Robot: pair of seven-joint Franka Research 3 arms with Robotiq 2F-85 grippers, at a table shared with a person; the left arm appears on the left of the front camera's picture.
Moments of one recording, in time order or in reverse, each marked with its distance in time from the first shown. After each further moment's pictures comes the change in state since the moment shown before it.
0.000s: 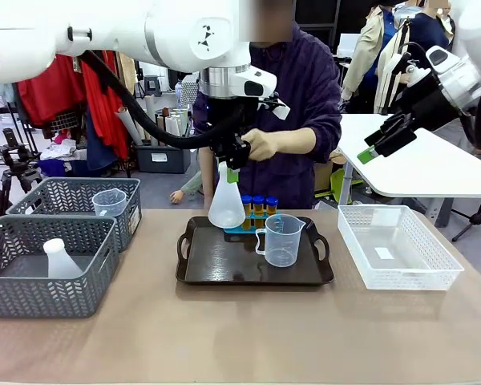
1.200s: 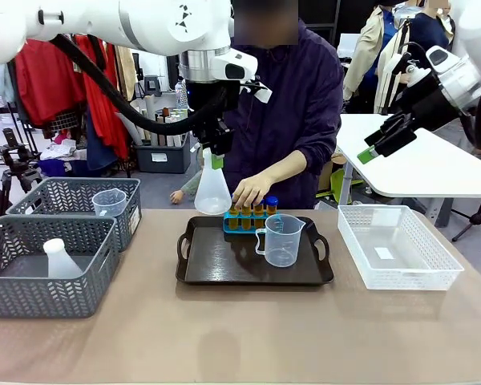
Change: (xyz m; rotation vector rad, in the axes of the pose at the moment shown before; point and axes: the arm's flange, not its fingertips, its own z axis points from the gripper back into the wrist) left arm -0.024 0.020 0.024 0.030 -0.018 0.060; right arm 0.000 0.000 0.000 0.000 0.000 0.000
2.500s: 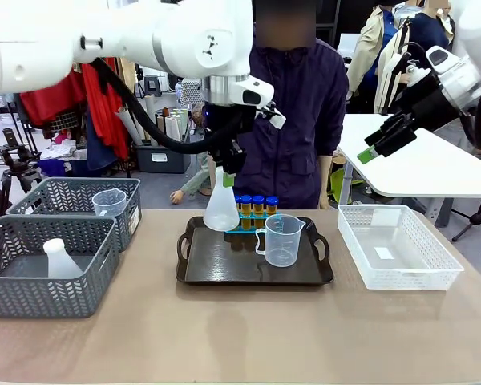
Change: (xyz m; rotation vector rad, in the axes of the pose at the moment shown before) left arm 0.036 -0.005 -0.060 -0.035 0.079 -0.104; right arm 0.000 0.000 0.000 0.000 0.000 0.000
